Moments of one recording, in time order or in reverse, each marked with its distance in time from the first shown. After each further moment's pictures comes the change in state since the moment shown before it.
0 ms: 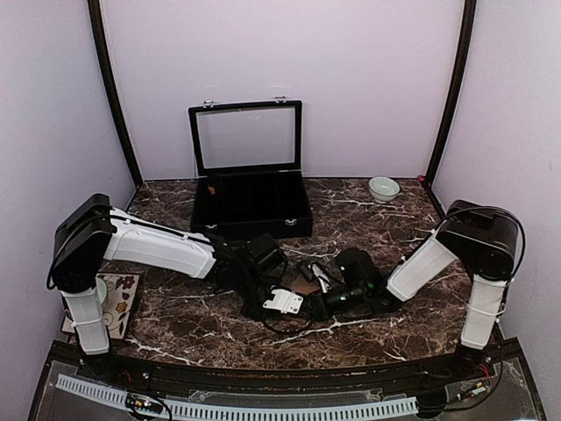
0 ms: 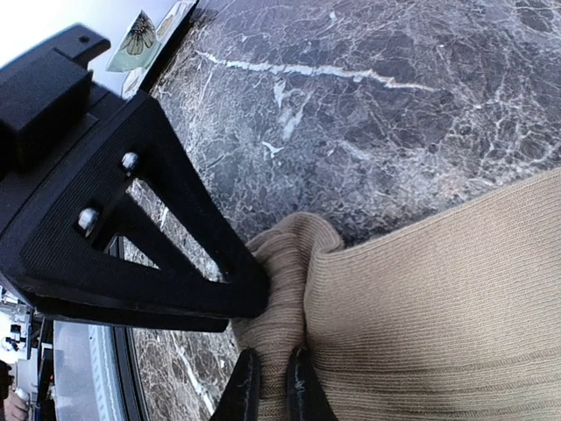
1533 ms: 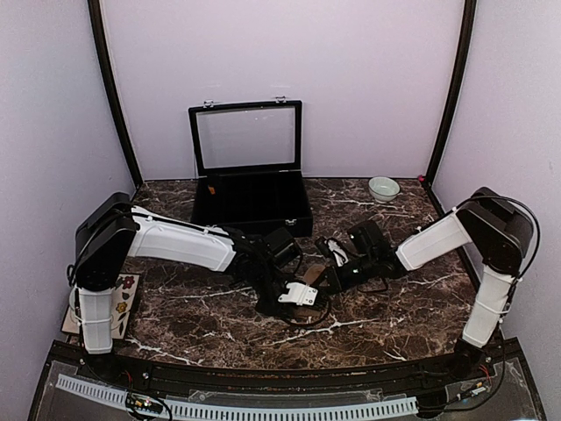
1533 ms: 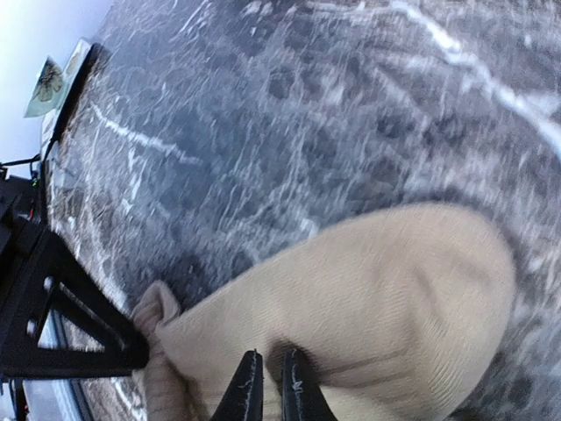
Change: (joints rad) left arm 0.008 0.140 0.171 -0.072 0.063 -0.064; right arm -0.214 -0.079 0.126 -0.418 0.033 -0.185
